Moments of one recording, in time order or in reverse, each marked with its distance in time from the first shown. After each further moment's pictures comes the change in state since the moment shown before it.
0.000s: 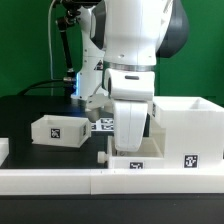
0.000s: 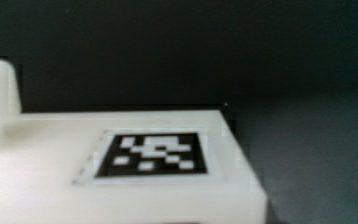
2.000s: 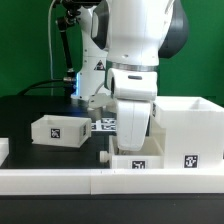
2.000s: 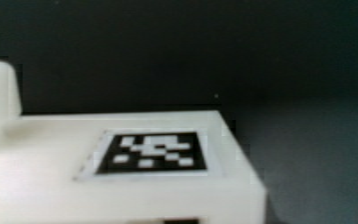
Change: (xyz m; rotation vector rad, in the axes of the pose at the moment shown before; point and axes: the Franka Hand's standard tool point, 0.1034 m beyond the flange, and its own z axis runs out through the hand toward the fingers) arm 0.006 -0.003 0.000 -0.005 -0.013 -0.007
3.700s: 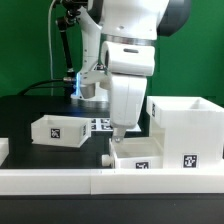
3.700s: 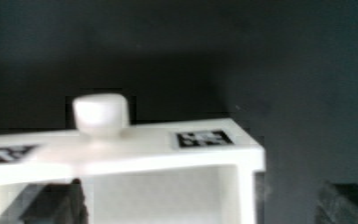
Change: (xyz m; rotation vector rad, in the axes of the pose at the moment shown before) arm -0.026 0.025 -0.044 0.040 -0.029 -0.038
